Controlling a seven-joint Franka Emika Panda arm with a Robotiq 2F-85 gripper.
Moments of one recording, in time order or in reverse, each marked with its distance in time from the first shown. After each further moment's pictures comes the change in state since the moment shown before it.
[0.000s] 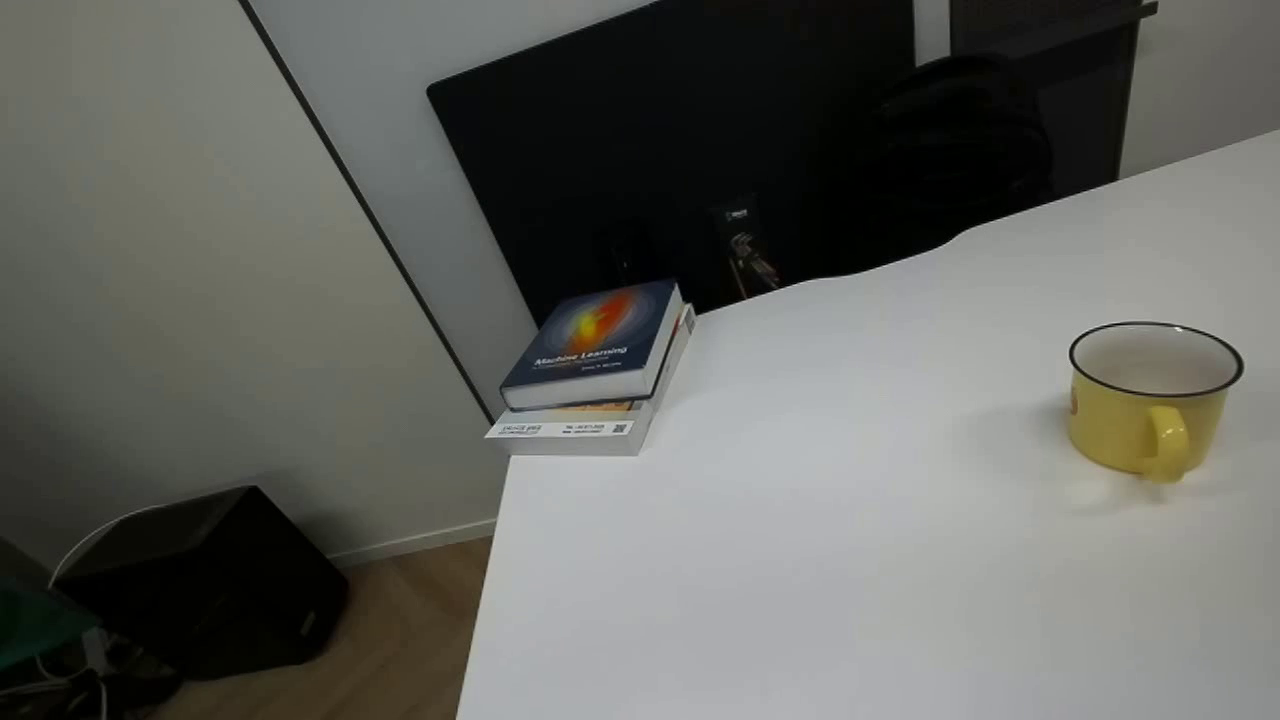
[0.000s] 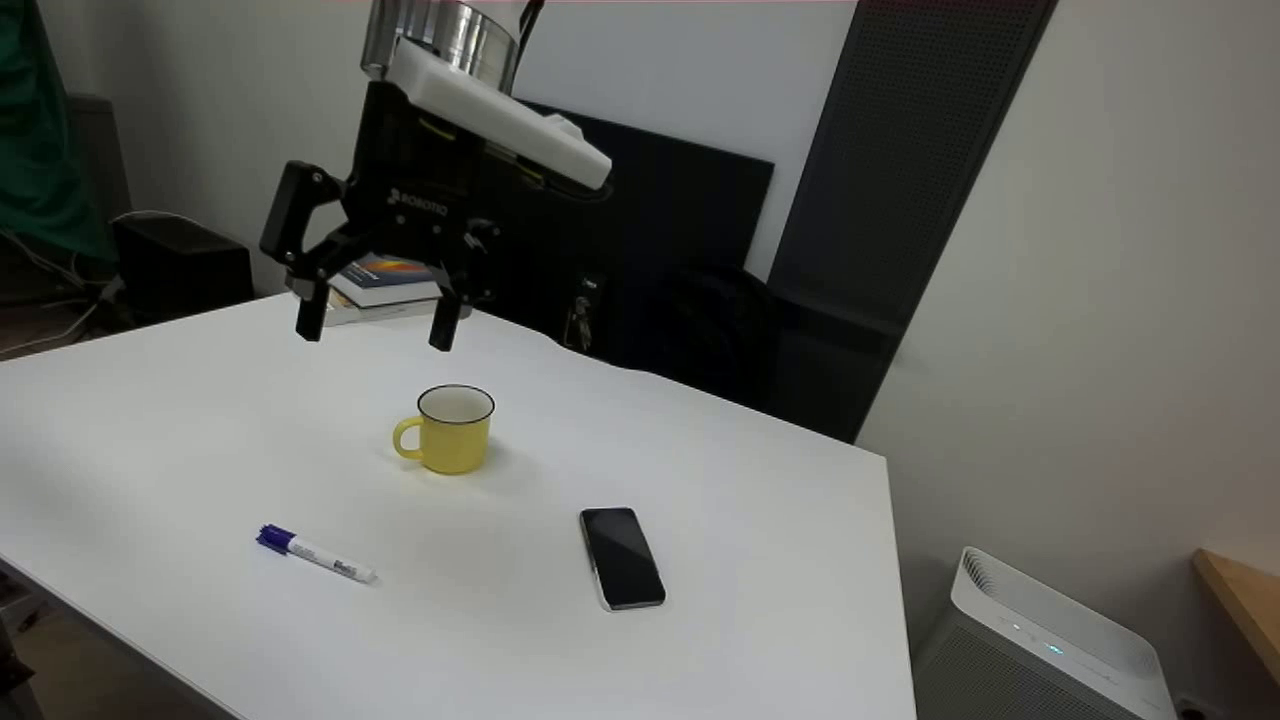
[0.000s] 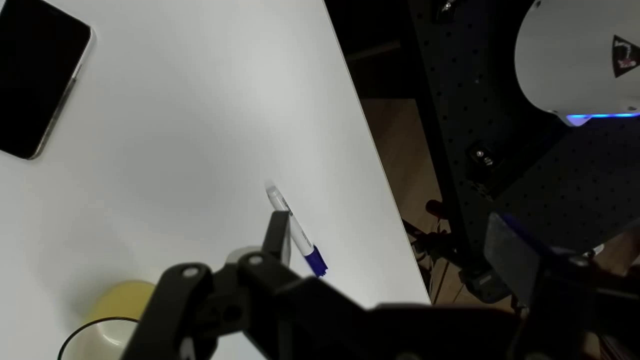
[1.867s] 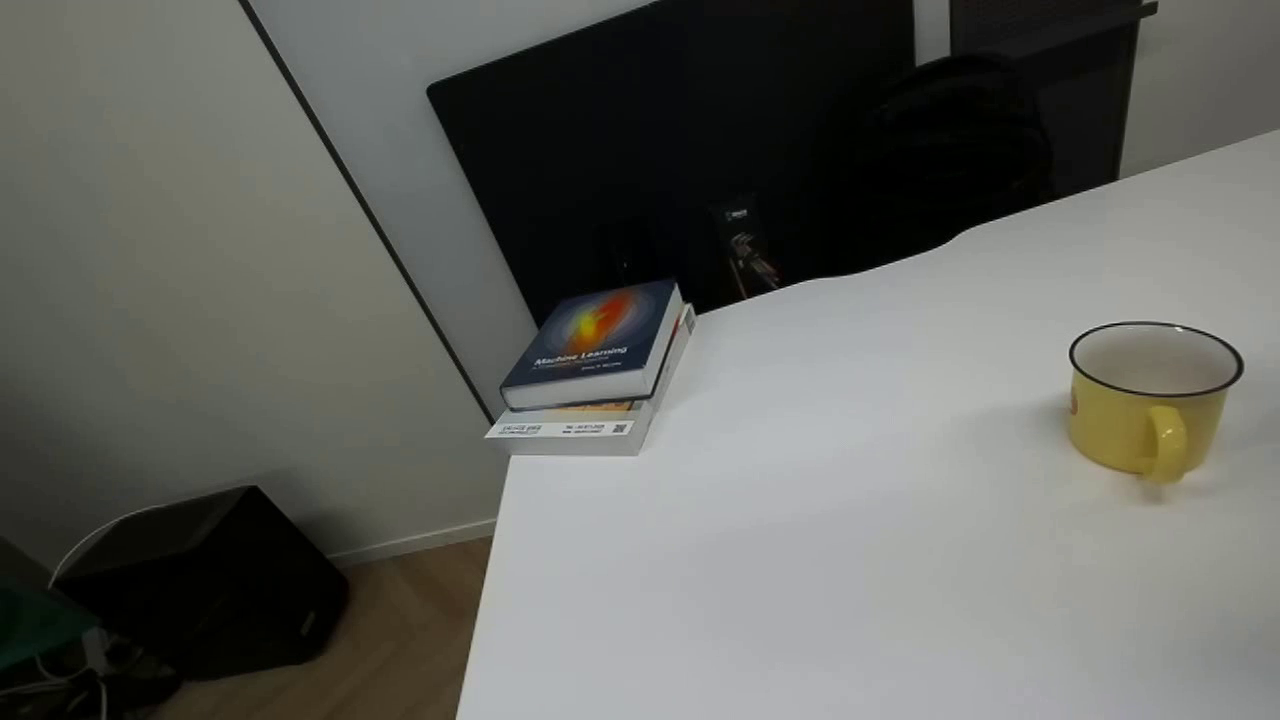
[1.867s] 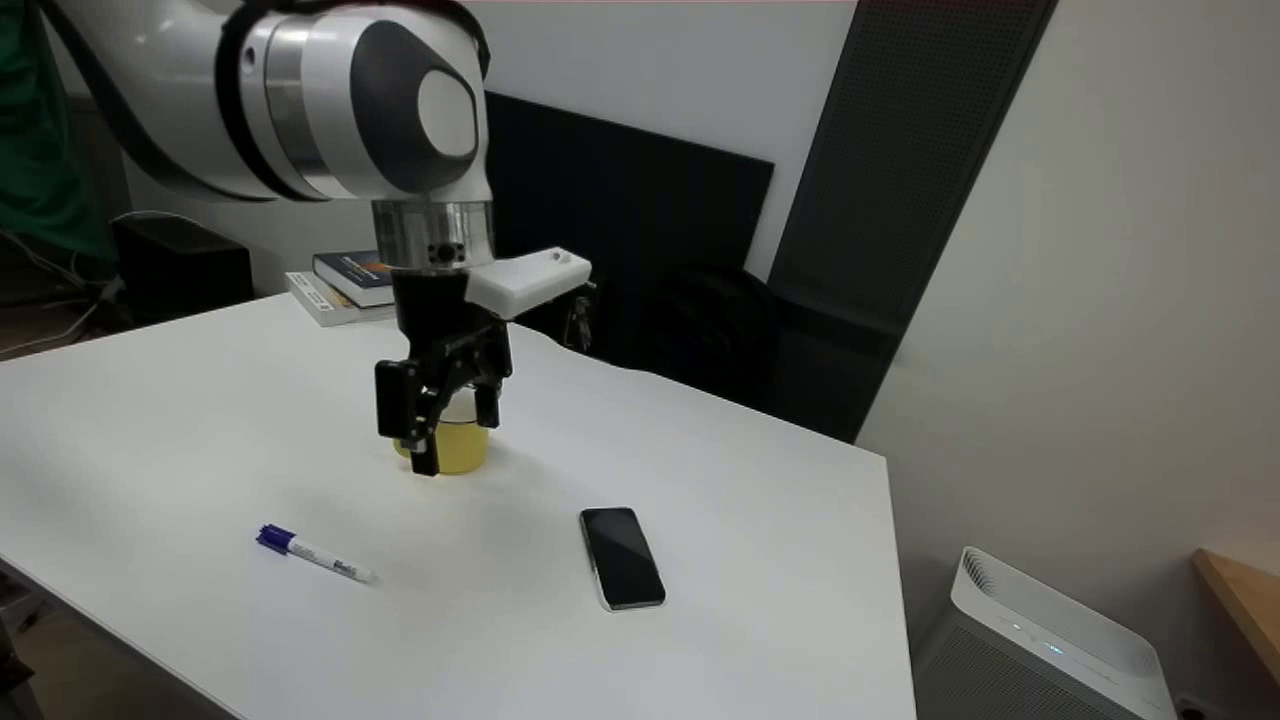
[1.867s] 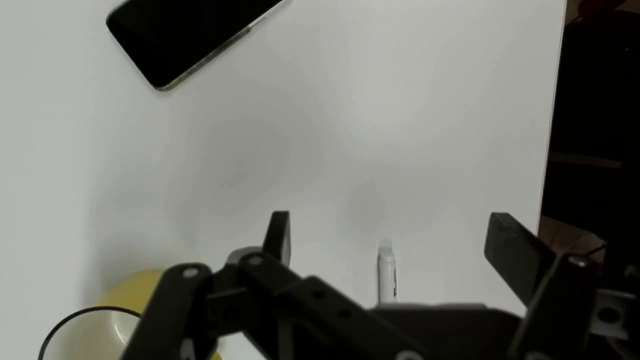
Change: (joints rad) arm -0.052 0.278 0.063 -0.125 -0.307 0.640 -0.157
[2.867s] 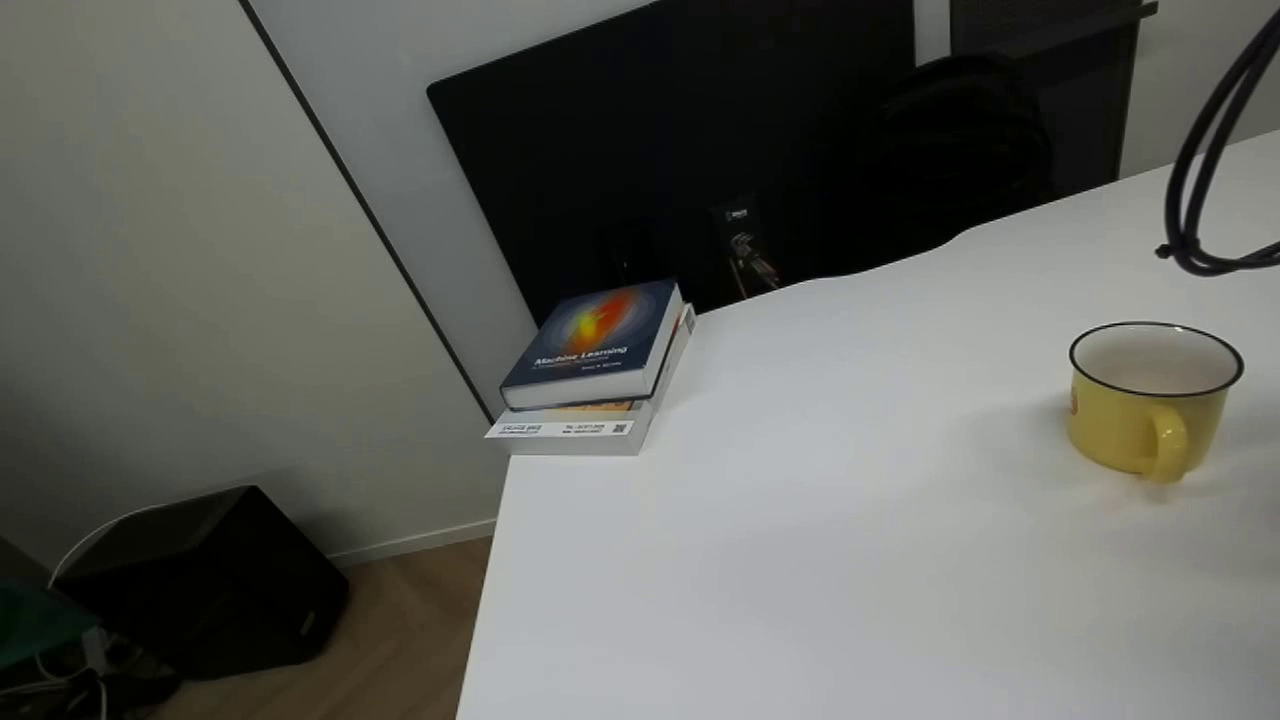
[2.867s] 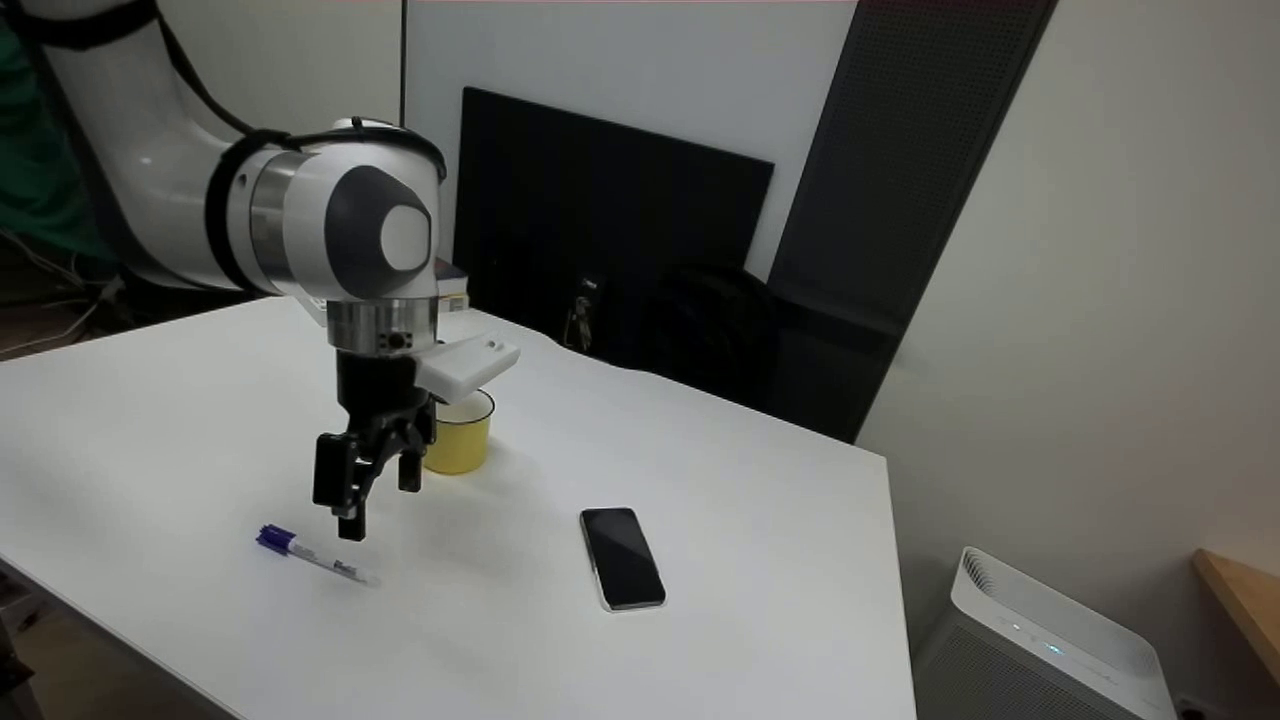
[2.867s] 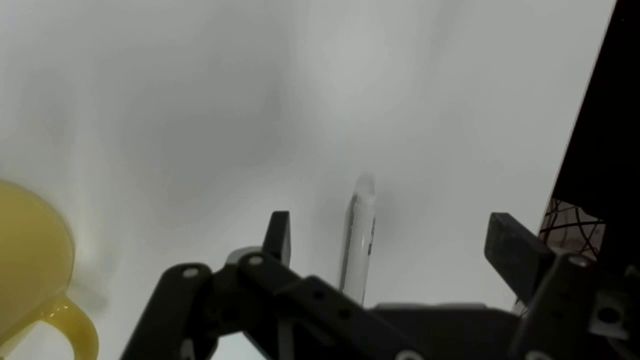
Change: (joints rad) arm 0.006 0.252 0.113 0.037 0.092 0.079 -0.093
